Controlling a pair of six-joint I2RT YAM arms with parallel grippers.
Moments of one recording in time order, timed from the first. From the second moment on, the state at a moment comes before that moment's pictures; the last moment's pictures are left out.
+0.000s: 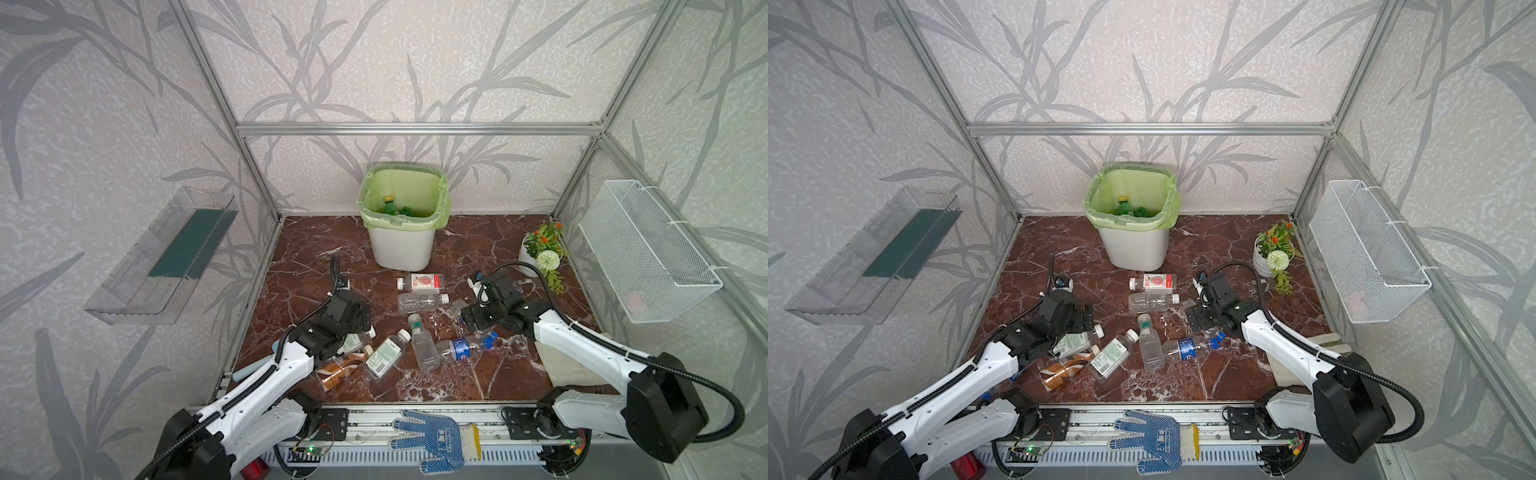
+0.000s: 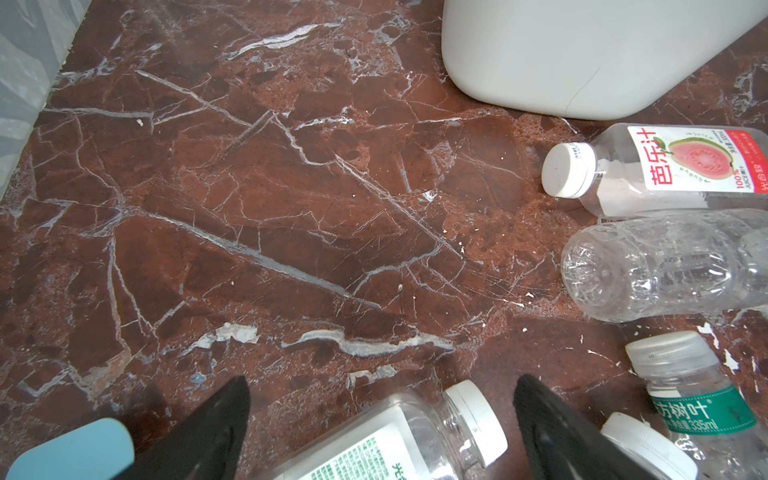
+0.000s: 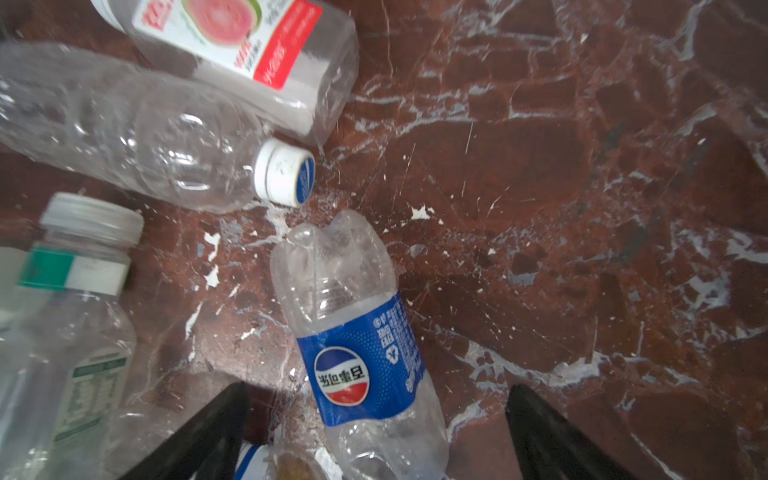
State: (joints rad) left arm -0.54 0.96 0.59 -0.47 -0.38 -0.44; right arm 0.54 1.29 0.75 -0.48 0.06 0.11
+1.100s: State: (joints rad) left arm -0.54 0.96 0.57 -0.46 -0.41 -0.44; right arm 0.48 1.67 1.16 -0.73 0.20 0.06
